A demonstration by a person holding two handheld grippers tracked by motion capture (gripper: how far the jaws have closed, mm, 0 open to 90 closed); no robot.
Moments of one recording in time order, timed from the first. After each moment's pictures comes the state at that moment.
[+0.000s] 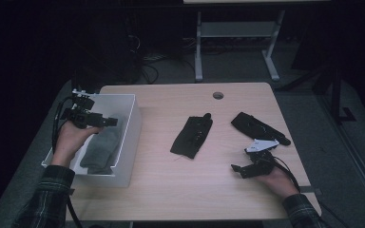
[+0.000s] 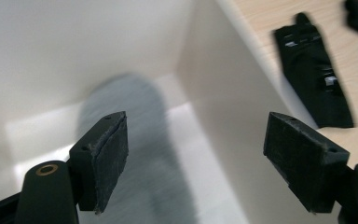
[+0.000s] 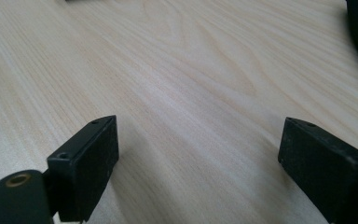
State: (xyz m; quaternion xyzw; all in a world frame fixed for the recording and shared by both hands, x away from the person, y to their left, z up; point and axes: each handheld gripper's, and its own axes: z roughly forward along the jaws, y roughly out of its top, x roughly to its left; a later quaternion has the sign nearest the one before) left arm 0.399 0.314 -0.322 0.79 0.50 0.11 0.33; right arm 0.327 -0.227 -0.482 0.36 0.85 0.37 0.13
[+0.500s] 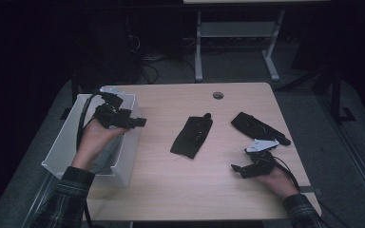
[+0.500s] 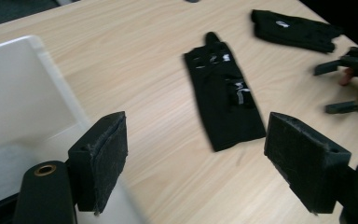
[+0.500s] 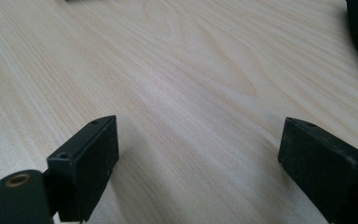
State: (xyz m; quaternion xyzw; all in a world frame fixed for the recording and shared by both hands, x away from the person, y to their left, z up) left arm 0.380 0.227 -0.302 0.83 0.41 0.09 0.38; right arm 0.327 -0.227 -0.482 0.36 0.85 0.37 0.13
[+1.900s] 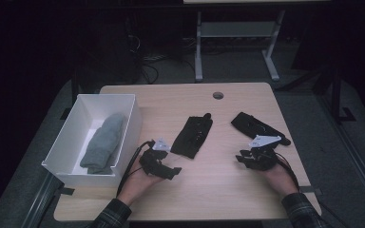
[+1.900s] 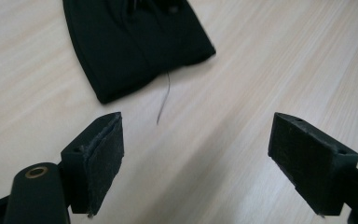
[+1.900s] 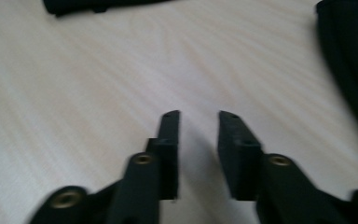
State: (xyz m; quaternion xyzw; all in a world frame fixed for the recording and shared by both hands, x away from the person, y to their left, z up) left arm 0.318 0.142 -0.446 0.88 0.32 0.08 0.34; right arm 0.333 -0.229 -0.466 0.37 0.84 0.36 0.14
